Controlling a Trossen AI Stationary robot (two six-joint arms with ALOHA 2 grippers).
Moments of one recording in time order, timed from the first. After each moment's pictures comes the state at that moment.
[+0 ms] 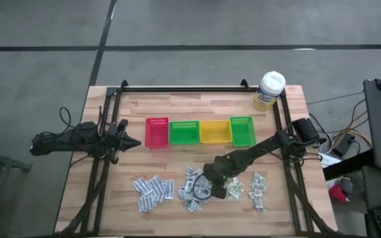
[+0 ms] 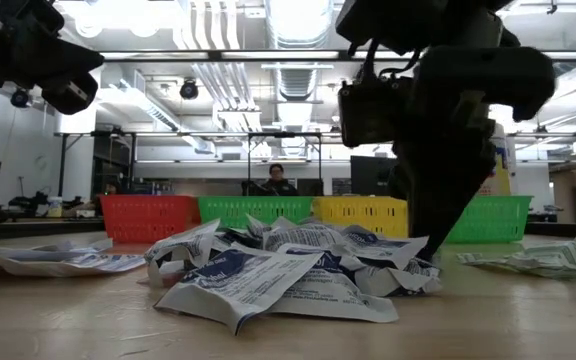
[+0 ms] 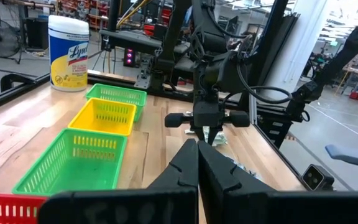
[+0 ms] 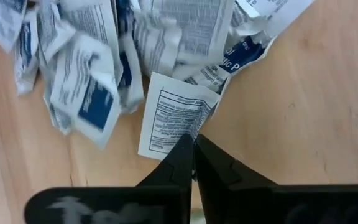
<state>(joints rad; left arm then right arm) 0.00 0.04 0.19 -0.24 0.09 -0.21 0.31 1.88 1.09 -0.38 -0.13 0.58</state>
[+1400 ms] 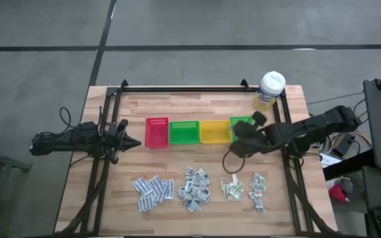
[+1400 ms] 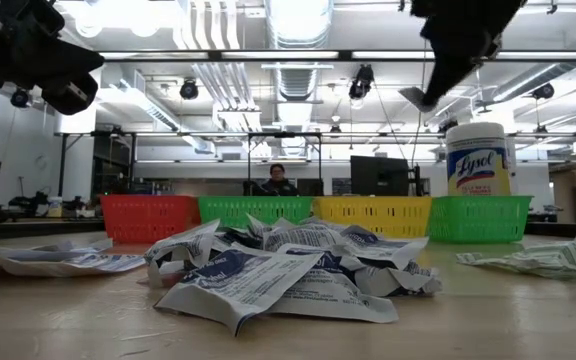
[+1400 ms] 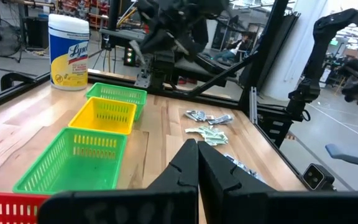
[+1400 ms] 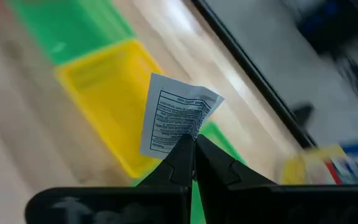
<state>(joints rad) 0.00 0.04 0.19 -0.25 0.09 -0.21 0.24 1.33 1.09 -1.06 0.77 0.73</state>
